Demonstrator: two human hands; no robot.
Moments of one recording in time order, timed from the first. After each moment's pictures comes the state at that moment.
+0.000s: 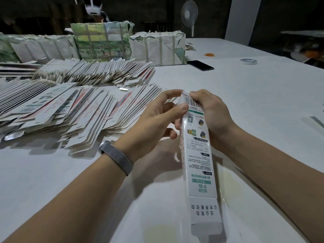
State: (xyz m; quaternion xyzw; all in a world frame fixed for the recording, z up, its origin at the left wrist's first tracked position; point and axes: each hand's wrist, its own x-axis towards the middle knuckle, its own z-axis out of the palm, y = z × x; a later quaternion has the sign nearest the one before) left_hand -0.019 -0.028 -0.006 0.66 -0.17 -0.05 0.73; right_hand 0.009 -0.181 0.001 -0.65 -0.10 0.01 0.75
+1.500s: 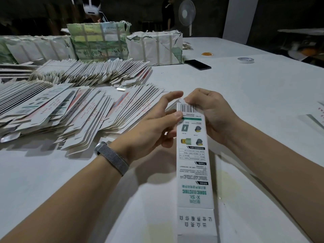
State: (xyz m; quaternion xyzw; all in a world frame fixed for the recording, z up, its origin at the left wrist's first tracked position) left_hand -0.014 -0.022 -0.020 0.65 -0.24 -0.13 0.71; right_hand 0.018 -0.192 0.006 -0.65 -0.12 0.07 0.75
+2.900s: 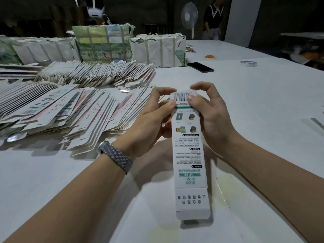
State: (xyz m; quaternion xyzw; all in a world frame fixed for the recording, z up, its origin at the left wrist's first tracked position) left_hand -0.011 -0.019 -0.013 0.65 -0.18 -0.01 0.74; right_hand 0.015 -0.181 -0.014 -0.62 -0.21 -0.03 0.75
